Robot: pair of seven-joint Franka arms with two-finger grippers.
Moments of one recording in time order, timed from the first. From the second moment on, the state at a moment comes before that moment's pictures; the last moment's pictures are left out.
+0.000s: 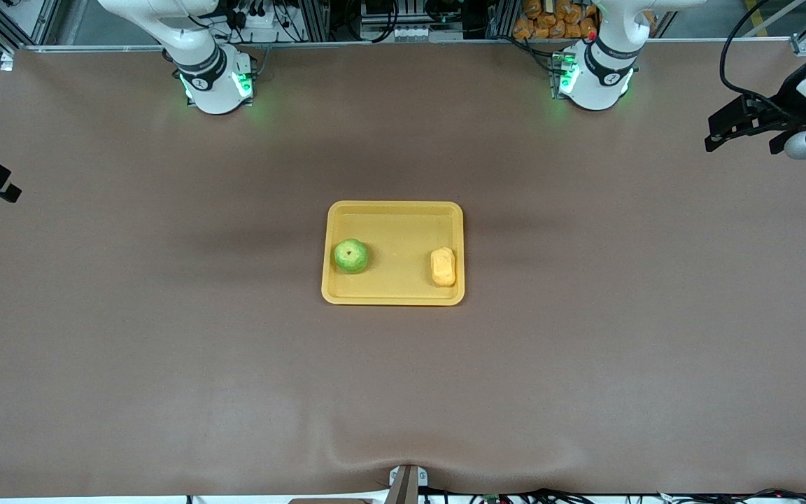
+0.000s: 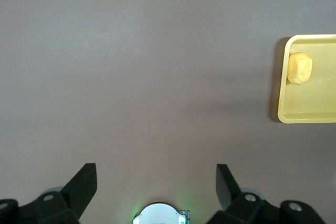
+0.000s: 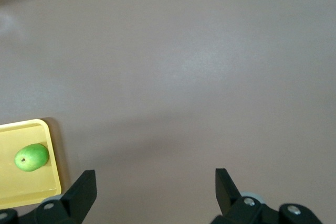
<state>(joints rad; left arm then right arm) -0.05 -0.10 -0.04 -1.60 0.01 1.49 -0.04 0.00 0.01 -0.09 -1.48 0.02 1.56 0.09</state>
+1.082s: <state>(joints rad) -0.05 -0.09 -0.04 -1.60 0.01 1.49 -0.04 0.00 0.01 -0.10 -1.48 0.02 1.55 0.09</state>
